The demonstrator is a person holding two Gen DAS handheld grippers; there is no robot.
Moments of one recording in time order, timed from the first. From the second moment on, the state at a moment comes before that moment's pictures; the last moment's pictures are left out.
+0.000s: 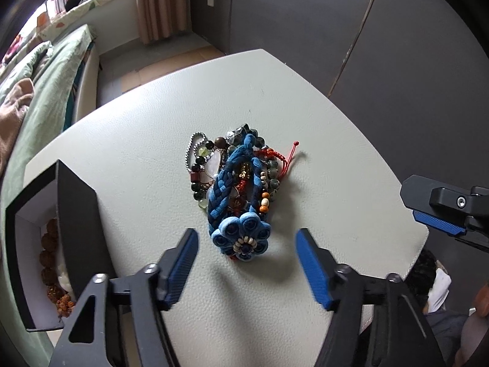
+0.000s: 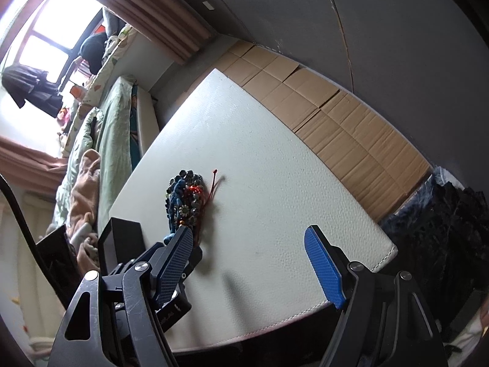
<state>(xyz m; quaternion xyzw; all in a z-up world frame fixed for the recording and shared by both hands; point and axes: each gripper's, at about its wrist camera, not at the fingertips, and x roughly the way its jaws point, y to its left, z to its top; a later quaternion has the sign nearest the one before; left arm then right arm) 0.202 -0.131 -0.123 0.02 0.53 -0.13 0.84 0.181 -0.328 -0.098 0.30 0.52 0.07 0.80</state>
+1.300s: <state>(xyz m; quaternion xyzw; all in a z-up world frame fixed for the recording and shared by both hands) 0.229 -0.015 -0.045 -0.15 0.46 -0.14 0.87 0.254 -0.263 -0.135 0.28 0.52 0.15 0.79</state>
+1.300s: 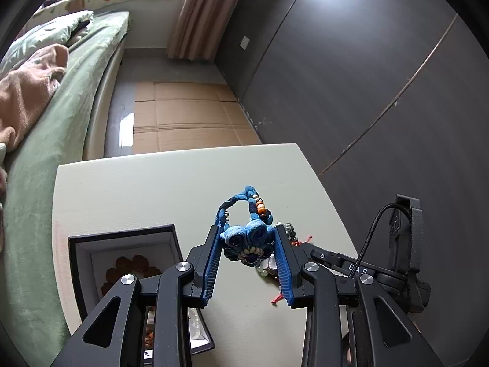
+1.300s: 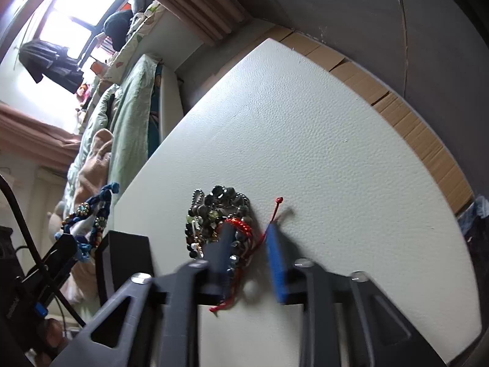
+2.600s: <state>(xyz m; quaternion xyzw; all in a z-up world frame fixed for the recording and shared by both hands) 0.210 0.013 -0.025 -0.17 0.44 -0.12 0.88 0.255 -0.241 -0.118 0.28 0.53 0.18 0.78</state>
